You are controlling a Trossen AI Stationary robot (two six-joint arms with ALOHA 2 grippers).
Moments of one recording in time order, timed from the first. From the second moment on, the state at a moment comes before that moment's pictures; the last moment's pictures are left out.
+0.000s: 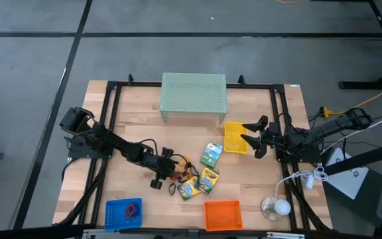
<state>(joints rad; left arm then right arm) -0.34 1.63 0.71 0.07 -0.02 -0.06 0.35 0.49 0.02 0.60 0.59 0.20</state>
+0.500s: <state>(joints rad) -0.34 1.55 0.71 -0.12 -0.07 -0.06 0.35 0.49 0.02 0.60 0.59 0.20</state>
